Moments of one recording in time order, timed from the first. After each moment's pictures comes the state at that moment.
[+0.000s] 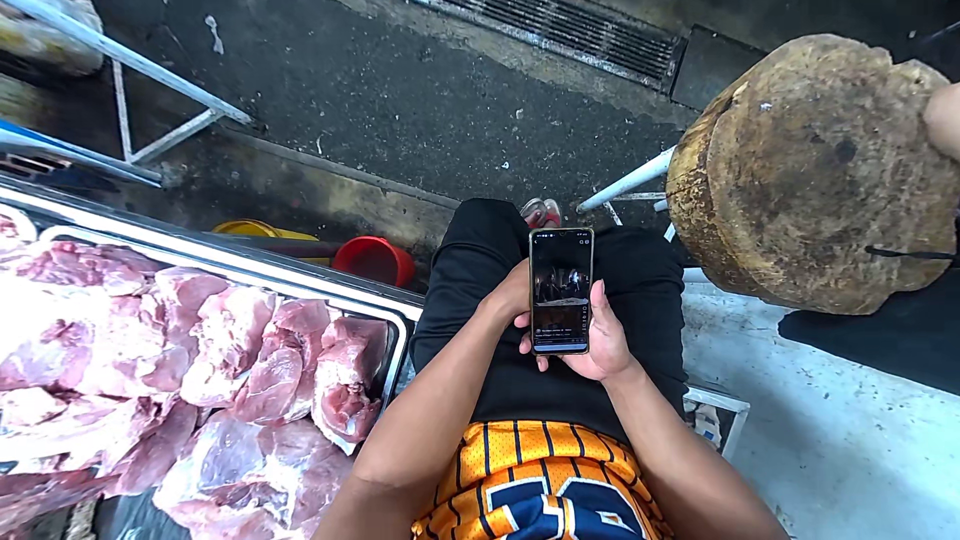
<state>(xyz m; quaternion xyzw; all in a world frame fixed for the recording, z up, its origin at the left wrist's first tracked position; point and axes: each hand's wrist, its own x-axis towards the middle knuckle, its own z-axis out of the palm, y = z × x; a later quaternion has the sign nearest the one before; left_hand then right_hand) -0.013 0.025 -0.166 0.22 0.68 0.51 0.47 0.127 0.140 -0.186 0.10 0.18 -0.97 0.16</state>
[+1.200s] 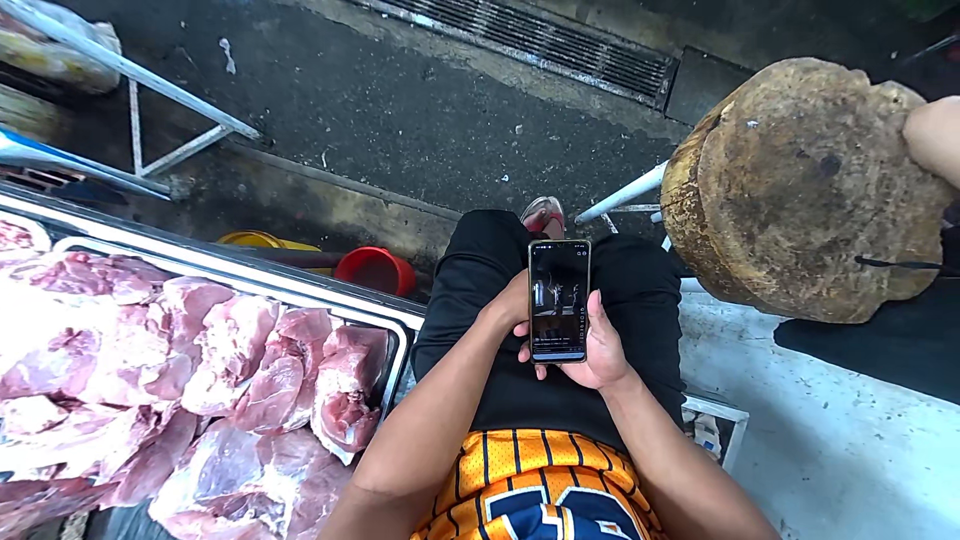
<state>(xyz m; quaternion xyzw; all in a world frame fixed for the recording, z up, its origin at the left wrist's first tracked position) -0.014 0.028 -0.155 0.20 0.70 0.47 0.51 0.128 0.139 -0.185 0.10 0.18 -0.97 0.15</state>
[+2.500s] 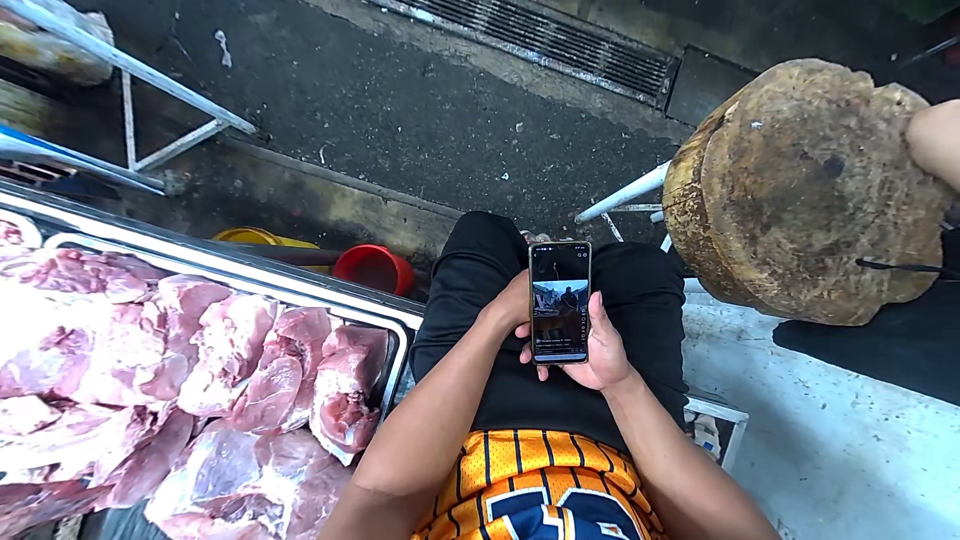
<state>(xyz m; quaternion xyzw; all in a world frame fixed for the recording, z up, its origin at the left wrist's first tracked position) -0.015 0.026 -0.159 0.19 0.70 0.46 0.51 0.128 0.139 -0.186 0.11 0.18 -0.96 0.16</state>
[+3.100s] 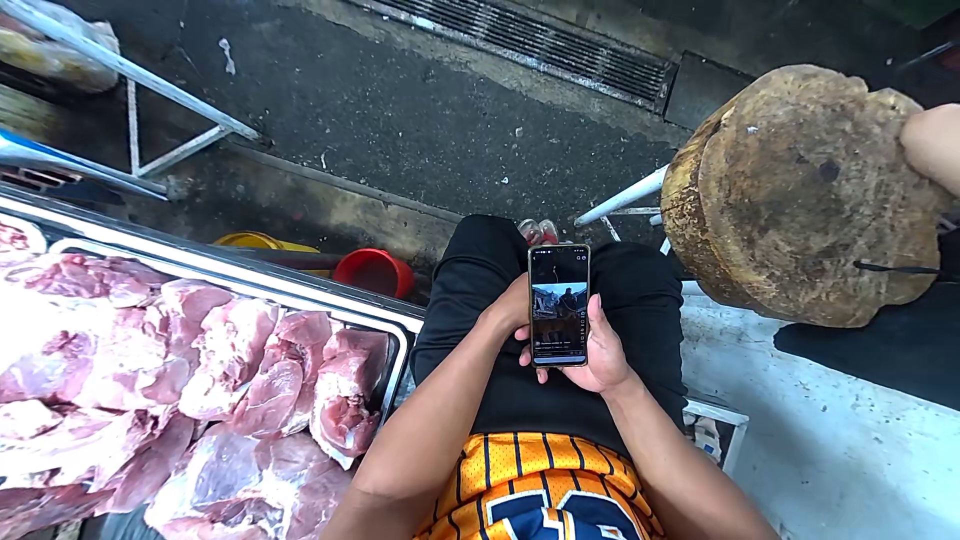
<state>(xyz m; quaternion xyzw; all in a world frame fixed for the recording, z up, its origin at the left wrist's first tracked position) -0.016 0.027 -0.156 0.20 0.70 0.46 0.51 0.127 0.140 -0.186 0.10 0.18 -0.97 0.16</state>
